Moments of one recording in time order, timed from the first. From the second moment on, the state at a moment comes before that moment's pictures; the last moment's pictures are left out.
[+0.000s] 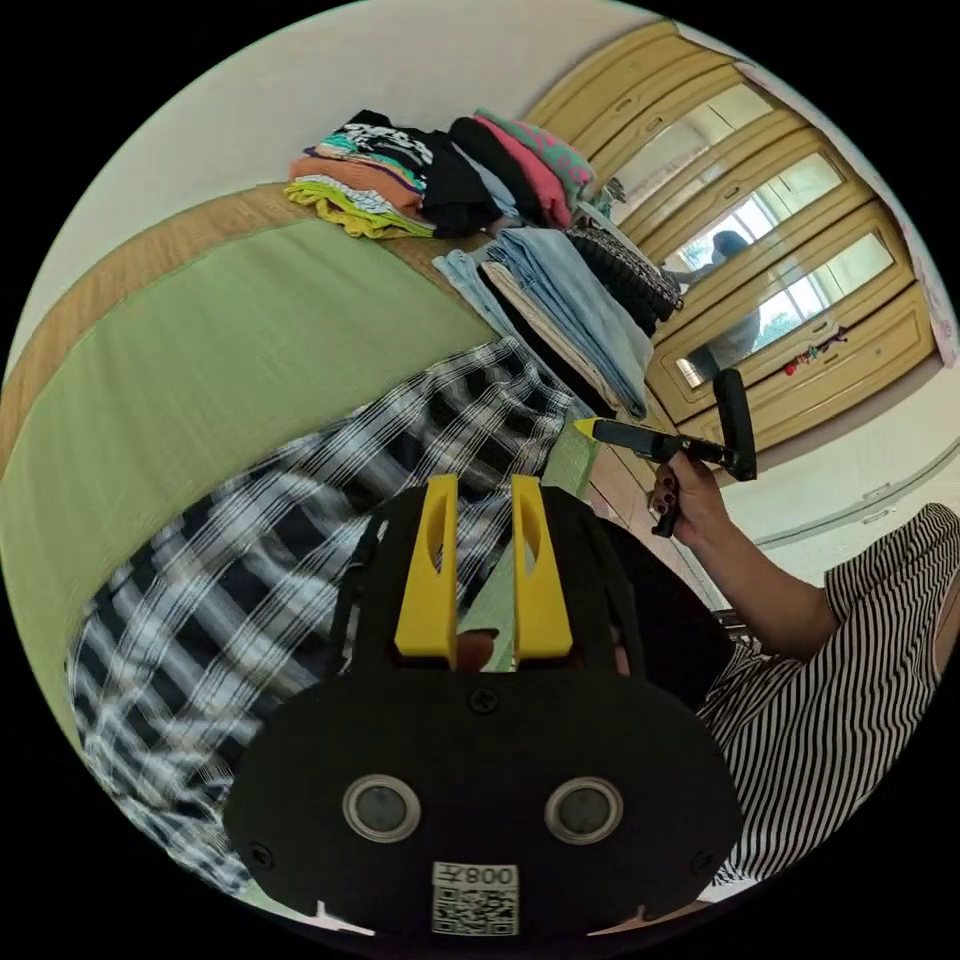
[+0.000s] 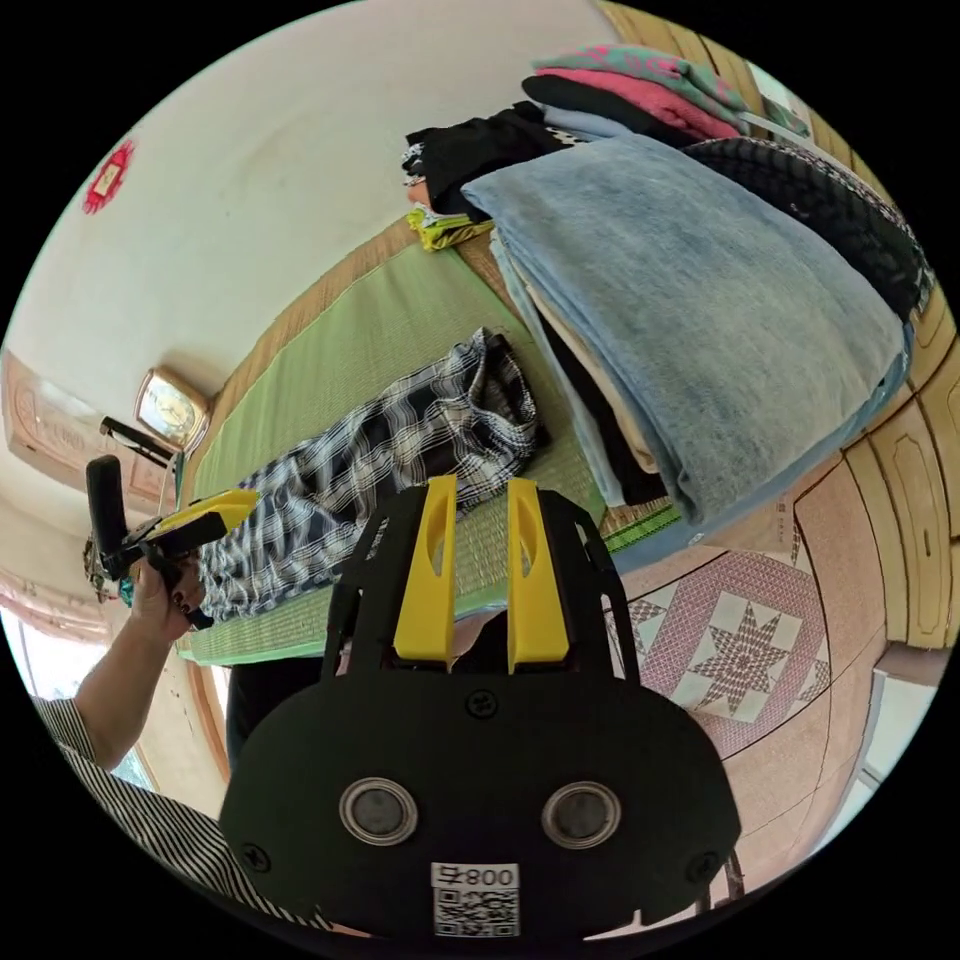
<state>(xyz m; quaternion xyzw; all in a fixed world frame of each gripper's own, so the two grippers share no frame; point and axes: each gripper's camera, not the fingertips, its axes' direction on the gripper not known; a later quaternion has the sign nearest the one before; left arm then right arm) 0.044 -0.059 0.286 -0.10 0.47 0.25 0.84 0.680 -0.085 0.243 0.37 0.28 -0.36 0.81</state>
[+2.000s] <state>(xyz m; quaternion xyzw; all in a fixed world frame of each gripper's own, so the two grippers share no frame) 0.147 -0.198 0.236 -0.01 0.38 0.50 0.78 0.642 0.034 0.321 0.26 0.20 -0.61 0.72</state>
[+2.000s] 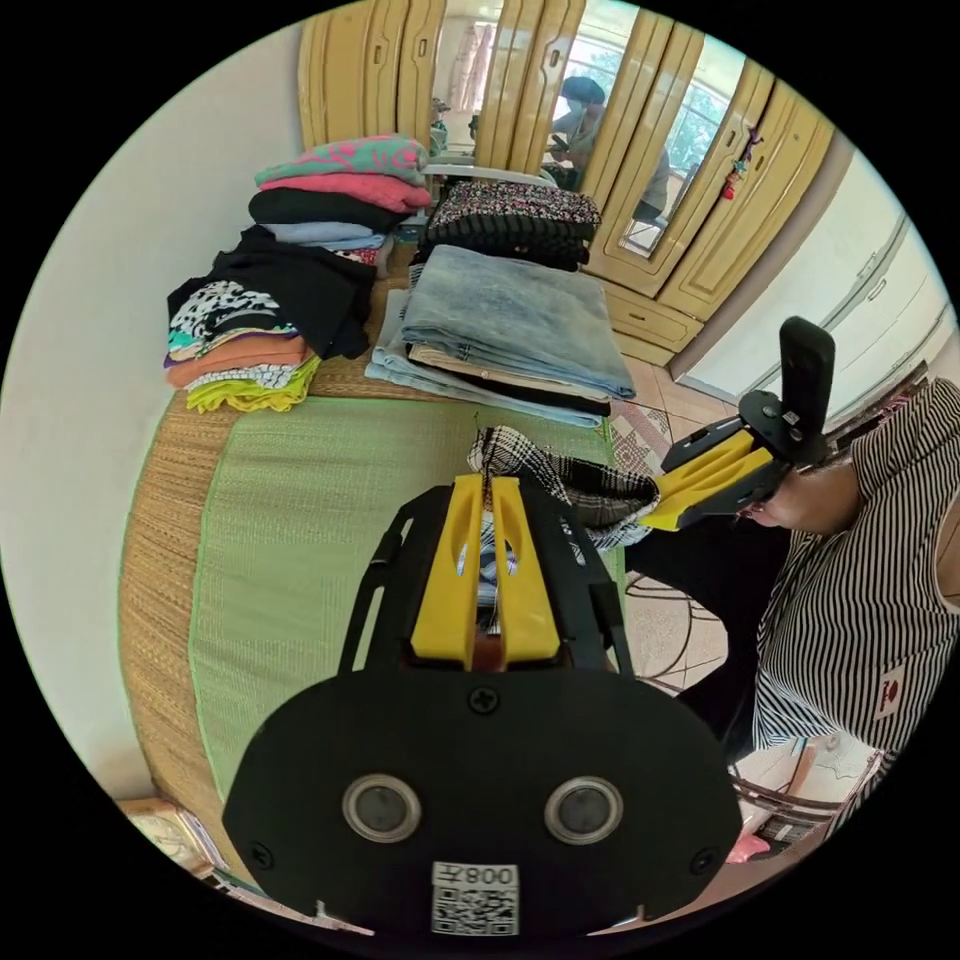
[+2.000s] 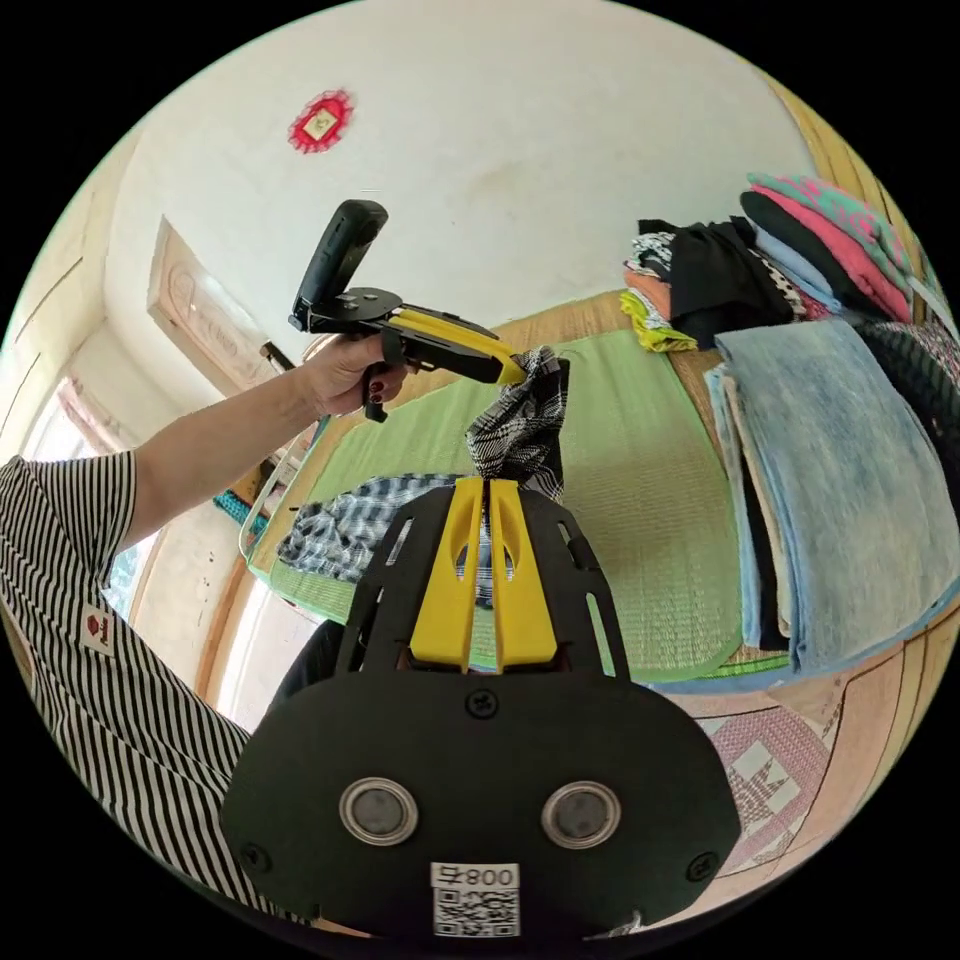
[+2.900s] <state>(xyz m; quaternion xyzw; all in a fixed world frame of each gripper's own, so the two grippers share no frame) -0.289 -0.089 0.373 -0.11 0.43 0.16 0.88 0.551 -0.042 0.709 -0.08 0.34 -0.66 0.66</state>
